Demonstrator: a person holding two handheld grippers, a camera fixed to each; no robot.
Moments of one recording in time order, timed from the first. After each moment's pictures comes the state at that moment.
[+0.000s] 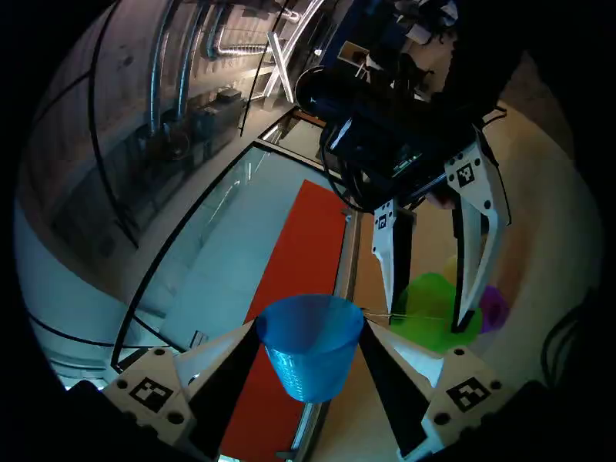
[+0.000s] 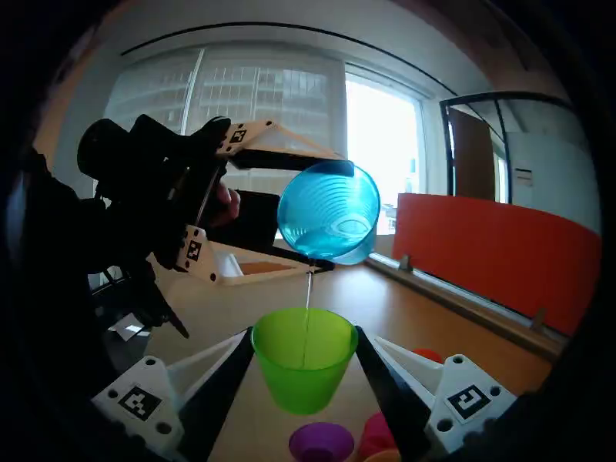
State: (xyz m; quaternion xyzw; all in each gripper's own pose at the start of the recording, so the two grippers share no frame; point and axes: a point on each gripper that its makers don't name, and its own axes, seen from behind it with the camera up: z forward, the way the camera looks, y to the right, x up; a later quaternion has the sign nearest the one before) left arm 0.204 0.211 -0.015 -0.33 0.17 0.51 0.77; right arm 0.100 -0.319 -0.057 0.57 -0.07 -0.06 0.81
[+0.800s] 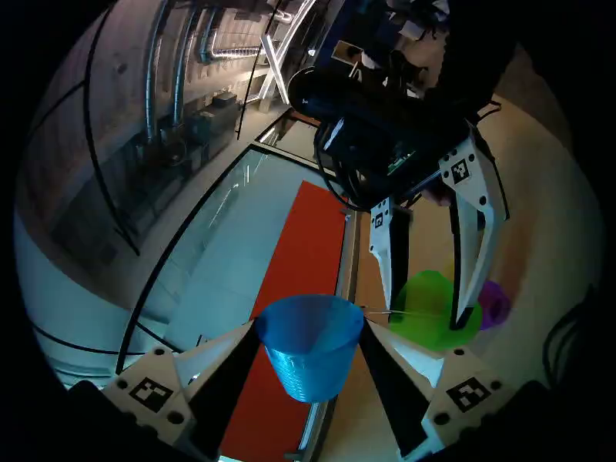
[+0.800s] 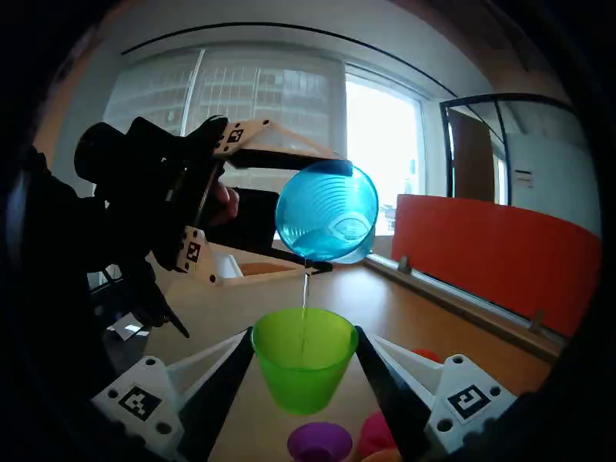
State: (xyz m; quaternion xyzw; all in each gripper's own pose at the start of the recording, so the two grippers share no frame) left arm 0.204 0.212 -0.017 -0.33 0.18 0.53 0.76; right arm 0.101 -0.317 -0.057 0.57 -0.07 -0.06 0.81
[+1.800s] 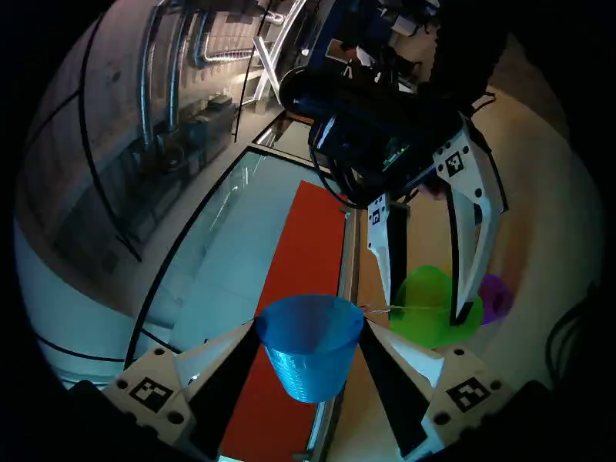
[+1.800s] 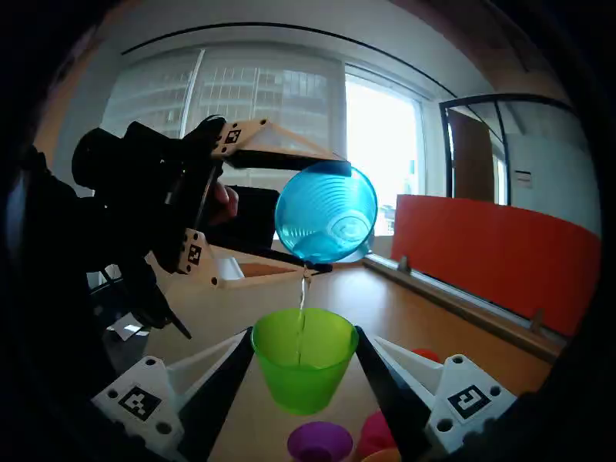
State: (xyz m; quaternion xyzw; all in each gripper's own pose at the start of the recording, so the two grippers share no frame) left arm 0.205 0.212 -0.017 -0.32 0.18 0.54 0.75; right arm 0.100 -0.316 -0.057 0.57 -0.07 -0.06 0.82
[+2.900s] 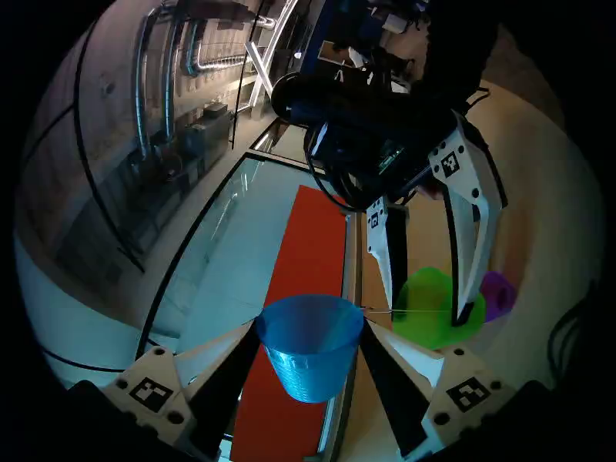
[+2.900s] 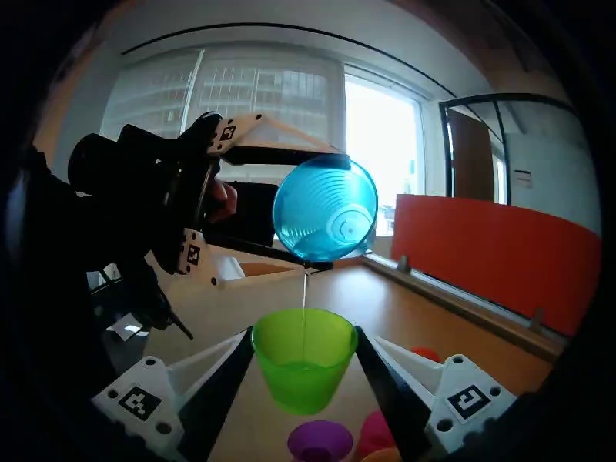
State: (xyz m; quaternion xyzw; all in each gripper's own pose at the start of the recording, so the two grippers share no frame) left arm 0.208 0.218 -0.021 -0.32 0.20 0.56 0.74; right arm 0.098 -0.313 -0.058 0.57 -0.07 -0.06 0.82
